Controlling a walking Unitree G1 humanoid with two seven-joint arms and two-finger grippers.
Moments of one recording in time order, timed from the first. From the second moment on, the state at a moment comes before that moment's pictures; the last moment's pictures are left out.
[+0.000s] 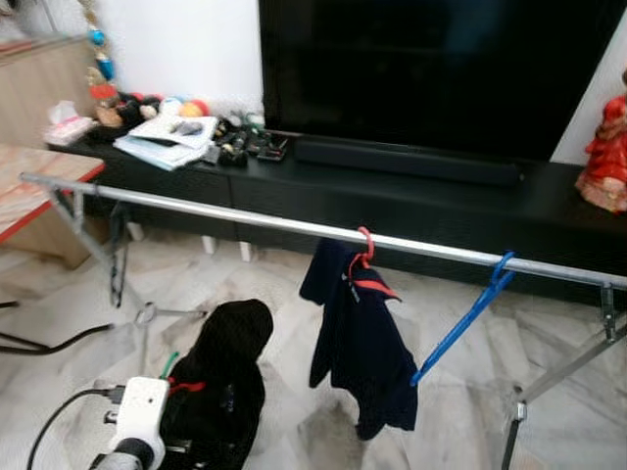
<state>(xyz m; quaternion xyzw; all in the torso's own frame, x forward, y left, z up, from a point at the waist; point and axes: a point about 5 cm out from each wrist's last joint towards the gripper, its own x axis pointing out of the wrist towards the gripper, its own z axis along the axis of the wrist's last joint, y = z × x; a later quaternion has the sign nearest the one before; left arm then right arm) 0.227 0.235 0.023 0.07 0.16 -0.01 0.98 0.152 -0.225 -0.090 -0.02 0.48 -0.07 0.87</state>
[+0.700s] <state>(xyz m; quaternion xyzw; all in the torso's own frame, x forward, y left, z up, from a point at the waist) 0.237 0.223 0.031 0.08 0.14 -0.08 0.98 0.174 -0.182 -0.089 -0.02 0.47 -0.06 0.88</state>
